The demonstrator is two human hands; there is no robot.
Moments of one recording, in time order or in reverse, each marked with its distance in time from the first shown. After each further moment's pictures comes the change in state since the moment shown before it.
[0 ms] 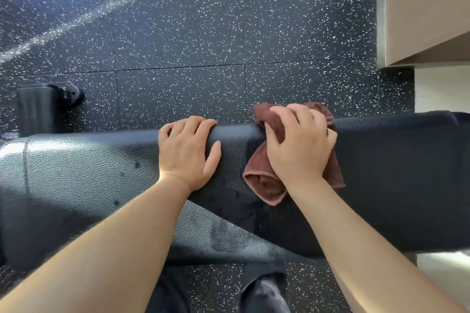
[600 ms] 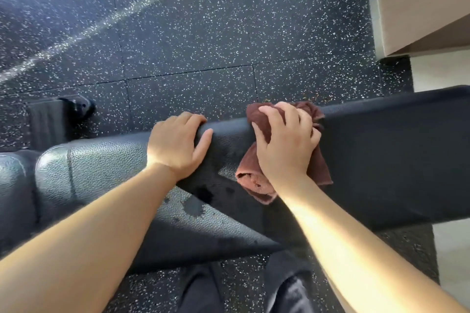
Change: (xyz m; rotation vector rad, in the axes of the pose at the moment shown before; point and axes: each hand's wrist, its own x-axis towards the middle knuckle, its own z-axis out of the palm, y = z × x) left_hand -0.004 -0.104 -0.018 0.015 -0.117 0.126; right_hand -0.041 -0.095 0.033 -0.042 0.017 0.077
